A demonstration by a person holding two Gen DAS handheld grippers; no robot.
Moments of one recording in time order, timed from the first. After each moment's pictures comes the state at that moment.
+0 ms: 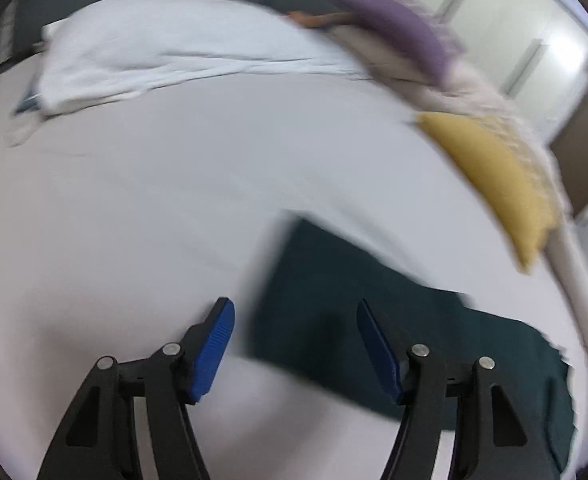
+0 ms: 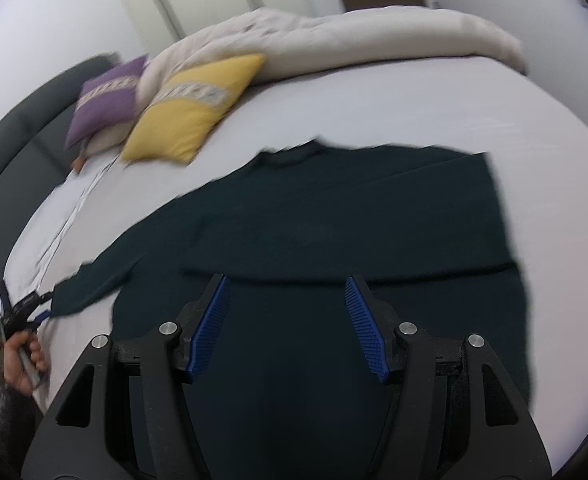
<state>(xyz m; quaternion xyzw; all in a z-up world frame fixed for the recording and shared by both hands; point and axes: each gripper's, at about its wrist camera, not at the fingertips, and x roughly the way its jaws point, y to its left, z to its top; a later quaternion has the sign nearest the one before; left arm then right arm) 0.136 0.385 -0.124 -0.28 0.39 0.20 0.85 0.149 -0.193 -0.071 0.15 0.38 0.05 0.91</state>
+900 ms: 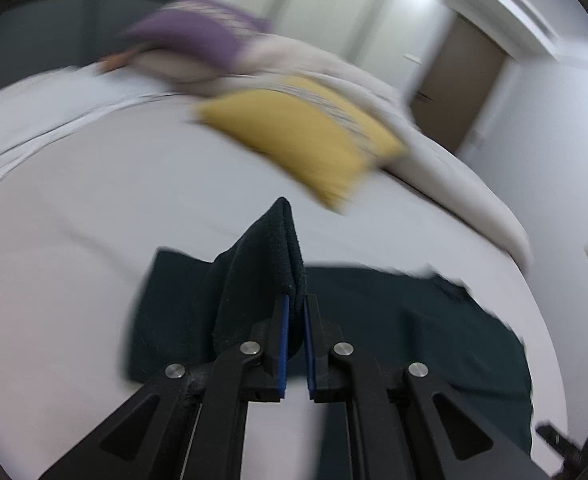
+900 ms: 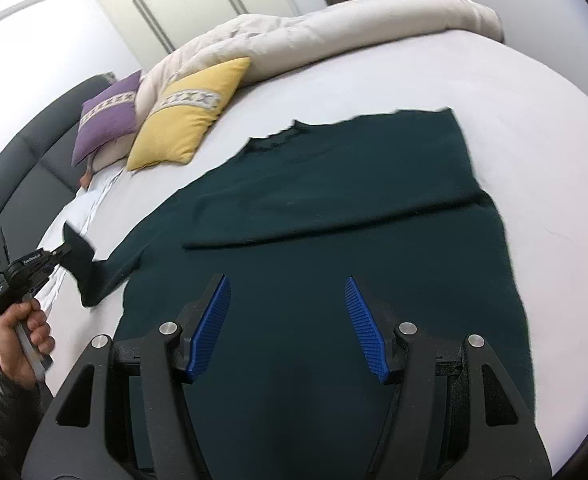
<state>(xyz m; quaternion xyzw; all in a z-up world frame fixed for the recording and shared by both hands) 0.171 0.118 -0.029 -0.17 0.35 -0.05 0.92 0.076 -0.242 -0.091 0.22 0.37 0.04 0.90</state>
